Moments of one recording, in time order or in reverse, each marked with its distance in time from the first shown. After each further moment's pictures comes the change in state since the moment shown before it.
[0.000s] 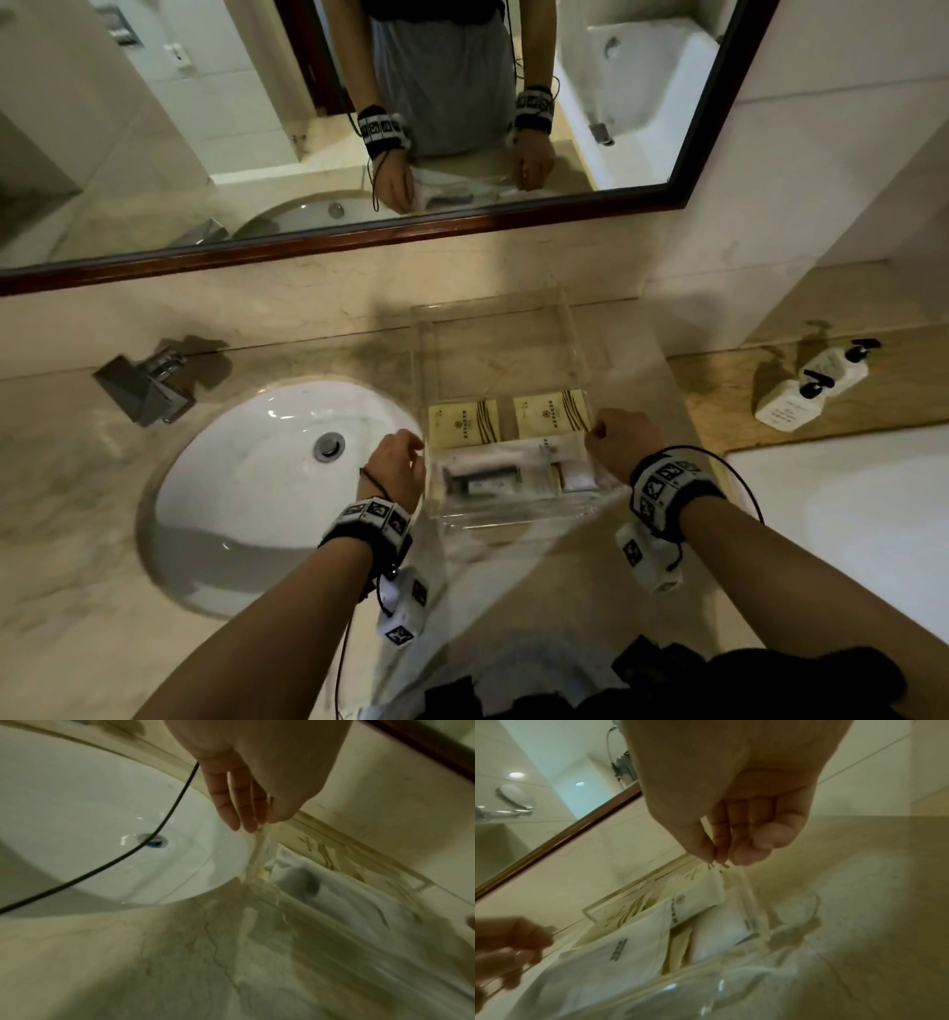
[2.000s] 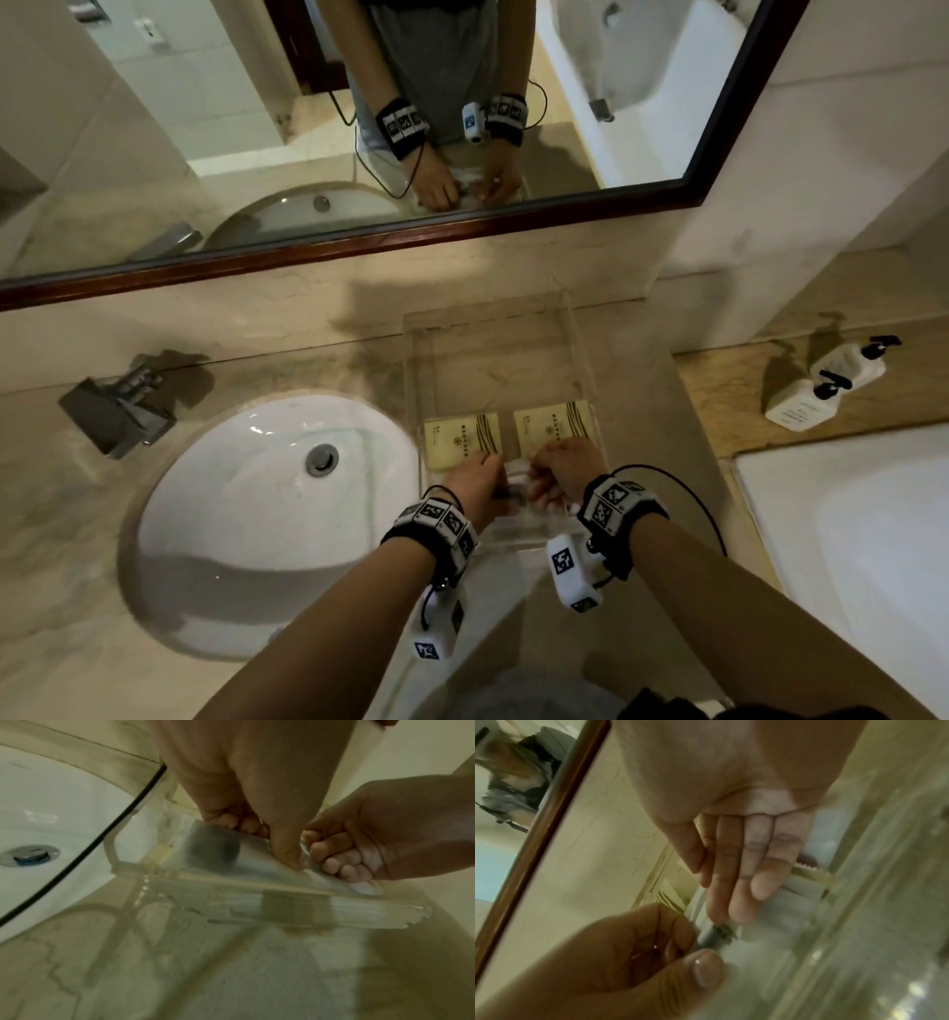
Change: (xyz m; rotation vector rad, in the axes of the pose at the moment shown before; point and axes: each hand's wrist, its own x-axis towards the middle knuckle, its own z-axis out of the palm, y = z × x) left_hand 0.026 0.073 0.040 0.242 -0.539 0.246; right_hand 0.011 -0.058 0.032 1.076 -0.336 0.371
